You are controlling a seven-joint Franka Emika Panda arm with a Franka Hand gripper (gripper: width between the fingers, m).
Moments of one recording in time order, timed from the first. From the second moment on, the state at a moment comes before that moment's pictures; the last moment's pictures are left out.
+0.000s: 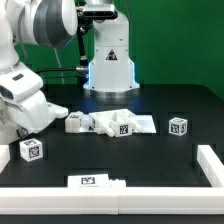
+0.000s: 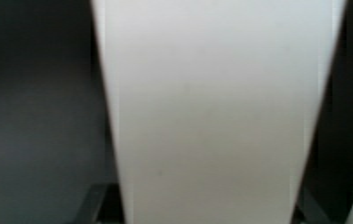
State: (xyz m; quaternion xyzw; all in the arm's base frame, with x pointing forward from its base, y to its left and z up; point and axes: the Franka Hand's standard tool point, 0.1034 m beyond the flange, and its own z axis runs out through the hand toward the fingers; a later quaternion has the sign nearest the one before) arm 0.404 -0.226 0.007 -0.33 -0.93 0.01 0.15
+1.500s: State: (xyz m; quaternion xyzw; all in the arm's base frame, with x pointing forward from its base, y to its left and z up) arm 0.423 -0.166 0.068 -0.57 -0.82 0.06 0.09
